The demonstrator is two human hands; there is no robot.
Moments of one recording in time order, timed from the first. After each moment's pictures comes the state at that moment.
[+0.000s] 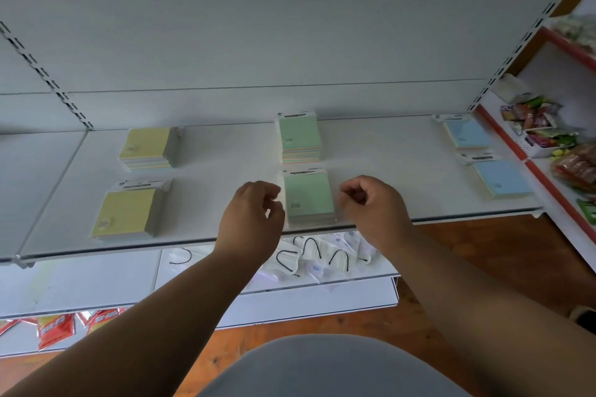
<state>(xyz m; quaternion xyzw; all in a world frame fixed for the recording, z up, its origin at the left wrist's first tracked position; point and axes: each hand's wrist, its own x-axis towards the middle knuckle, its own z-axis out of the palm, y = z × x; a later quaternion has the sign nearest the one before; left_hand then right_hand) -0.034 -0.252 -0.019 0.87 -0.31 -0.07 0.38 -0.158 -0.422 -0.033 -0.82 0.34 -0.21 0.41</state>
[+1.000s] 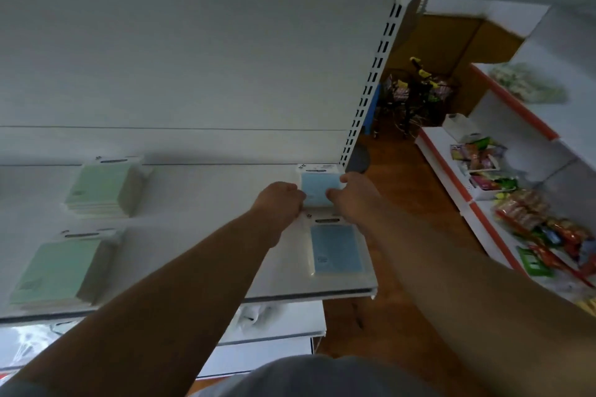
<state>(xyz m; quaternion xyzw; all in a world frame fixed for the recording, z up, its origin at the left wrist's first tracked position) -0.155 -0.636 -0.018 0.78 -0.16 -0.37 0.47 -0.249 -0.760 -0.016 -0.86 0.44 -0.03 0.27</state>
